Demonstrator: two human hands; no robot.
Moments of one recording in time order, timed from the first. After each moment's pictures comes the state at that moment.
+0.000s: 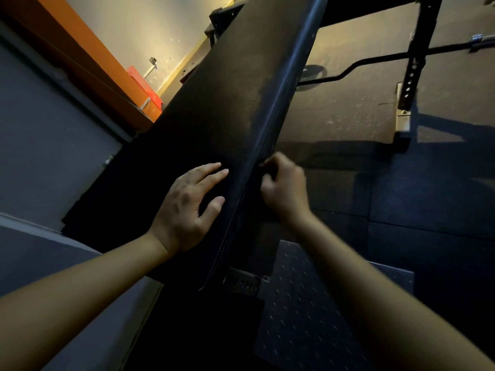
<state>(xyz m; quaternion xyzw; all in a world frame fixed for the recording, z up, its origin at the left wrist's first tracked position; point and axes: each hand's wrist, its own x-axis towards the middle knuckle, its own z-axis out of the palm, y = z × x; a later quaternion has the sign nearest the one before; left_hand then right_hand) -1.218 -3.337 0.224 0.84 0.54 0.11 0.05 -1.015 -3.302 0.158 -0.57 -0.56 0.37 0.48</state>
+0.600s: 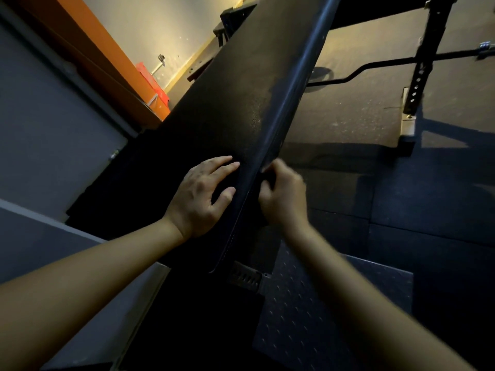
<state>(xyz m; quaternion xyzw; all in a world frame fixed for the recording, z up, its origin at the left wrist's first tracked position) -1.218 -3.337 0.225 0.83 0.54 0.09 0.04 -1.029 -3.337 0.169 -0.56 -0.57 0.35 0.49</state>
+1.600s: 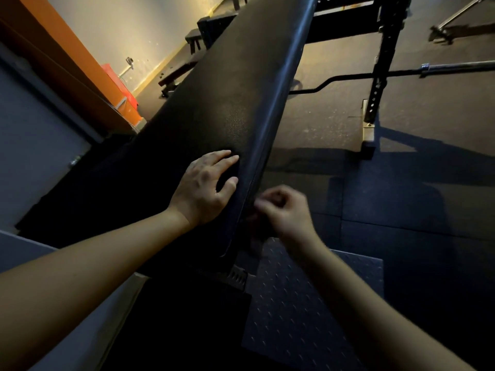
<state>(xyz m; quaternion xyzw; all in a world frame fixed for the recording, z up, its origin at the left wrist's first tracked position) -1.219 -3.336 0.223 0.83 0.55 0.11 0.05 -1.032 -3.400 0.168 -0.52 -0.44 0.54 0.50</state>
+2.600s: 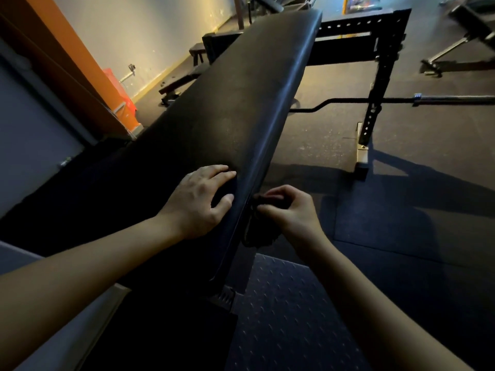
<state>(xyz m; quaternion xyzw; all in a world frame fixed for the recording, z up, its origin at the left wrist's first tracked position) -1.218 -3.334 0.229 0.83 0.55 0.07 0.05 -1.005 -3.368 0.170 -0.51 -0.45 0.54 0.50</state>
